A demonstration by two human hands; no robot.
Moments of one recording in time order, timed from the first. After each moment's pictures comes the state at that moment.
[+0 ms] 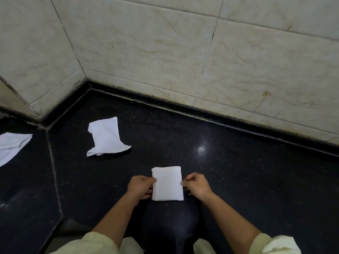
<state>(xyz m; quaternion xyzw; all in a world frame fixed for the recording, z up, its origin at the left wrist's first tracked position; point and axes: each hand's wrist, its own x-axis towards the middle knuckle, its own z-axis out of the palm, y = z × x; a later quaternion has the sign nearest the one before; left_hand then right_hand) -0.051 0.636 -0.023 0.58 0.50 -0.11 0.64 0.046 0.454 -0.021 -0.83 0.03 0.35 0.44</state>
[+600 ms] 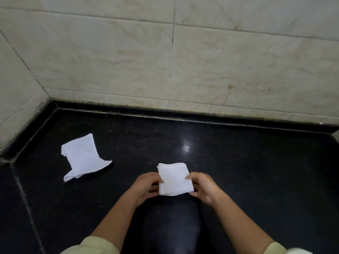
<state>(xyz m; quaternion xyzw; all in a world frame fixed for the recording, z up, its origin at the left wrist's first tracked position) -0.013 0.611 0.020 0.56 0.34 -0.22 0.73 0.044 0.414 0.020 -0.61 0.22 0.38 0.66</state>
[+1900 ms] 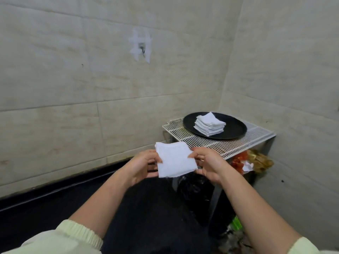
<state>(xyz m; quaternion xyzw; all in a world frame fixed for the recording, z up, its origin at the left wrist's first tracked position) 0.110 -0.037 0.224 0.63 -0.09 -0.31 0.70 0.035 -0.237 0.243 -0.61 0.18 -0.01 0.77</state>
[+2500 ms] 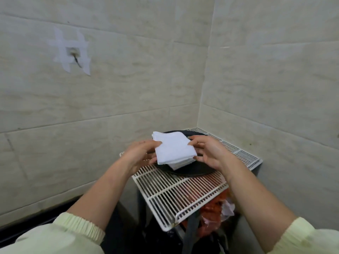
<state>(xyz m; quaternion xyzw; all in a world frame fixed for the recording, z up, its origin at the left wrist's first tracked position) 0.249 -0.273 0.281 0.65 -0.08 -0.22 0.72 0.170 -0.469 0.299 -0.62 0.17 -0.05 0.76</state>
